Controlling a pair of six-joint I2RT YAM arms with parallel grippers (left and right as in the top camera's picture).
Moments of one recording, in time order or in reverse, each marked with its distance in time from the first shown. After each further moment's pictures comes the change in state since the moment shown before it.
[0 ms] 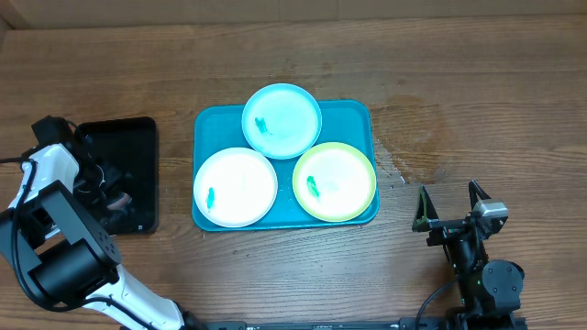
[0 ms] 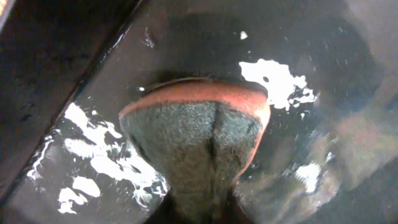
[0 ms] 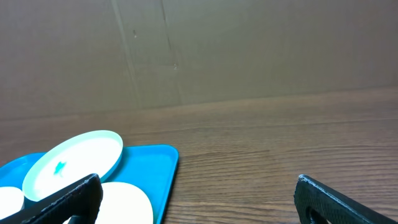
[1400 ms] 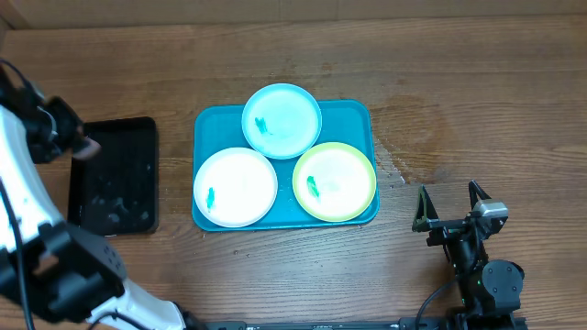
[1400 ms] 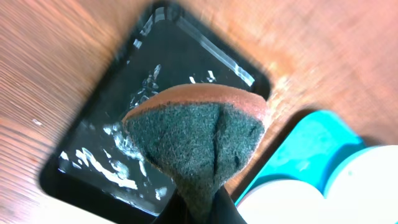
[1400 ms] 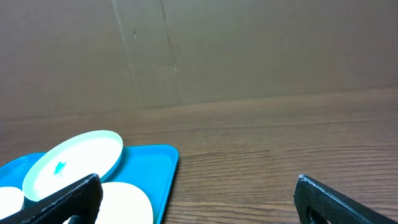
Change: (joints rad) left arm -0.006 -0.122 0.597 -0.521 0.201 0.030; right arm 0.000 0.000 0.000 0.000 0.000 0.000
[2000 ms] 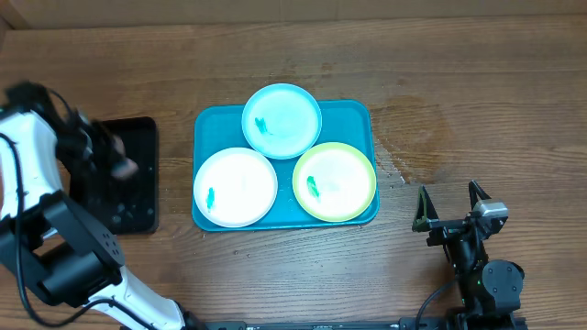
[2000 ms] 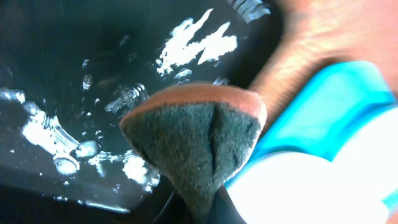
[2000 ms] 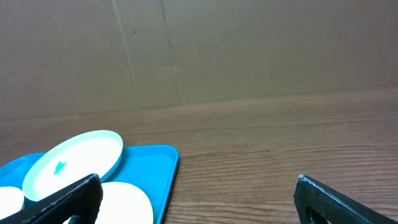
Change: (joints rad) left arm -0.027 0.103 -0.212 0.060 0.140 0.019; right arm 0.000 0.000 0.000 -0.001 0.000 0.000
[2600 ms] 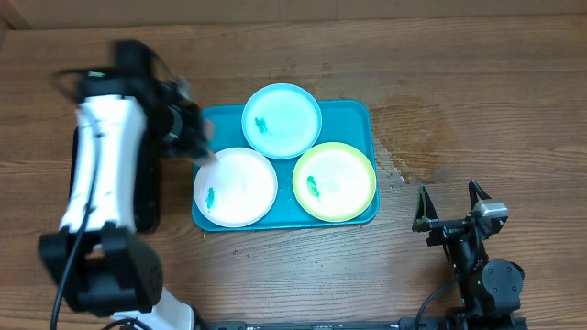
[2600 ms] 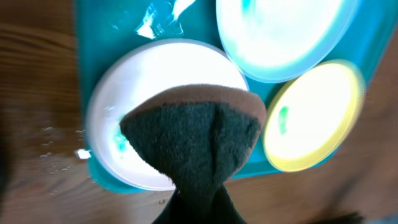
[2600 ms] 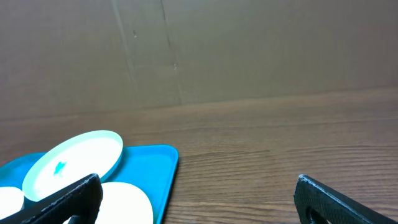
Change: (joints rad) left arm -0.478 -0.158 -0.069 -0.079 0.041 0.028; right arm 0.000 0.000 0.000 0.000 0.000 -0.001
